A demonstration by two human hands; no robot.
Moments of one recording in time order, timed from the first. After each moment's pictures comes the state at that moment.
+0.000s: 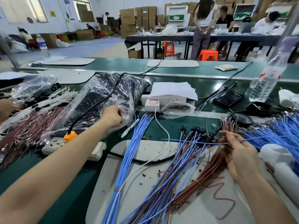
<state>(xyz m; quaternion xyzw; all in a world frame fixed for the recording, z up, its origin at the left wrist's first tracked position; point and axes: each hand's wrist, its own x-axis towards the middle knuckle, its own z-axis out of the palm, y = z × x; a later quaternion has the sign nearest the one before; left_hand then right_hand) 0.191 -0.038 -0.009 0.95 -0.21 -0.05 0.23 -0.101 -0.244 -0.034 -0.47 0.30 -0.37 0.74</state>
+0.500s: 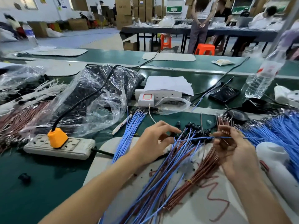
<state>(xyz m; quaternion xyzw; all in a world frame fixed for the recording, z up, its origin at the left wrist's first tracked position) 0.049 -0.084 -0.031 0.73 -0.52 -0.09 0.44 -0.100 -0.239 -0.027 -0.39 0.25 -0.40 0.79</state>
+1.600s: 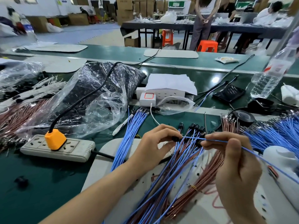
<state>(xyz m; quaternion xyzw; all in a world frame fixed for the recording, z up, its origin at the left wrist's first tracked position) 0.045 -0.082 -0.043 0.66 -0.51 -0.08 0.55 -0.098 -0.189 -0.031 -0.70 0.09 -0.56 0.44</state>
